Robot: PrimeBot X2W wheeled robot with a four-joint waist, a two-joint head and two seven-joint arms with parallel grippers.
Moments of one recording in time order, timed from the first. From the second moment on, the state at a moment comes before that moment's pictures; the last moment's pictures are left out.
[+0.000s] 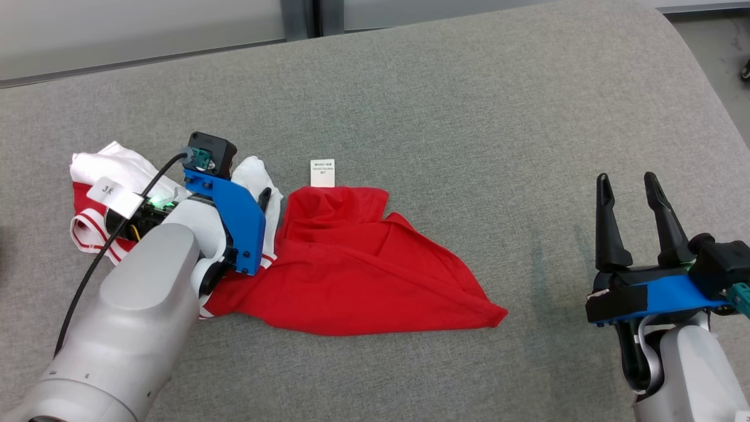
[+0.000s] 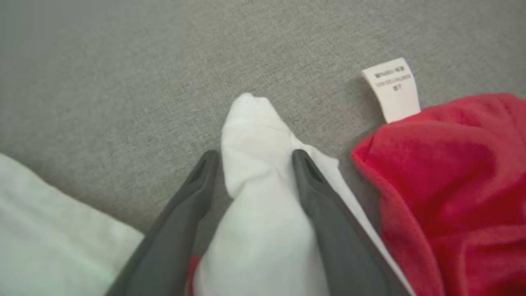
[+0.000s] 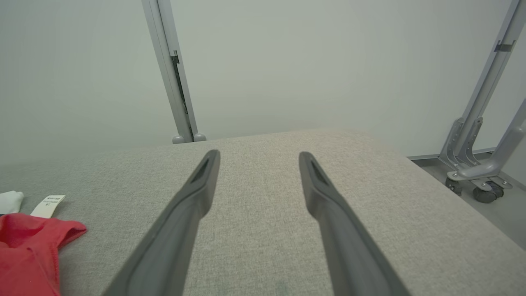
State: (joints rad) left arm -0.89 0.25 -0.82 0.98 -0.68 -0.13 0.23; right arm -0.30 -0.05 -0.08 0.25 0.15 0.13 -0.26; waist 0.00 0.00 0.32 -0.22
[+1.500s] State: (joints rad) left arm -0.37 0.58 -1.11 0.19 -0.84 0.04 -0.08; right arm -0.20 -0.05 -0.13 0.31 0.13 0.13 -0.26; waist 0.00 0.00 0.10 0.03
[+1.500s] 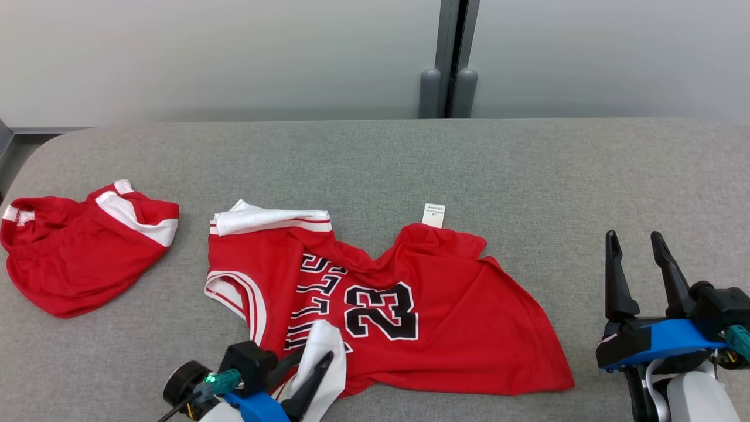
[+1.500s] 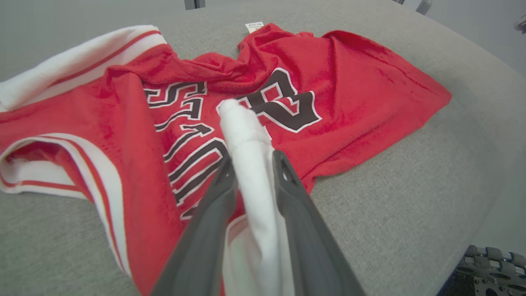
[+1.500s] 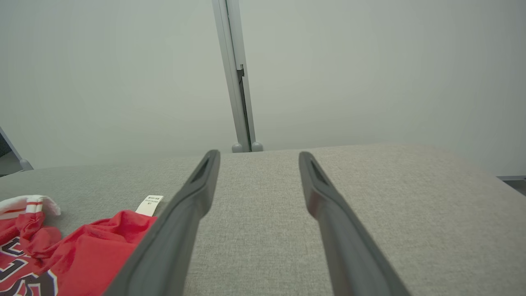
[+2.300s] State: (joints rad) left arm -0.42 0.66 -0.81 0.20 -0.87 0.23 -0.25; right arm -0.20 -0.05 -0.12 0.32 0.13 0.13 -0.26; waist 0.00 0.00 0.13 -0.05
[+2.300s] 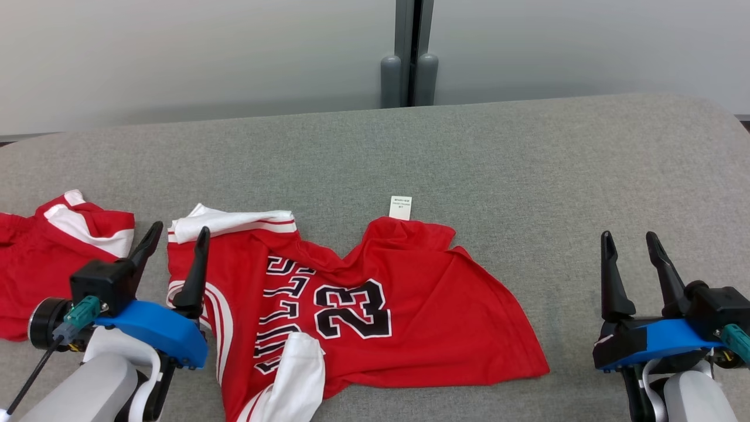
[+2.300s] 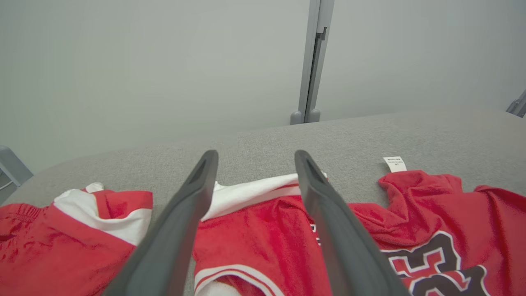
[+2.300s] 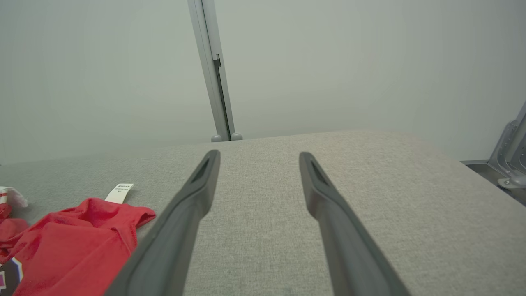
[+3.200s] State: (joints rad) left arm -0.50 0.46 -0.80 0.87 -1.00 -0.02 -0.24; right arm -0.24 -0.05 -0.12 0.32 0.12 0.13 -0.26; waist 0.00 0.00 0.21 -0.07
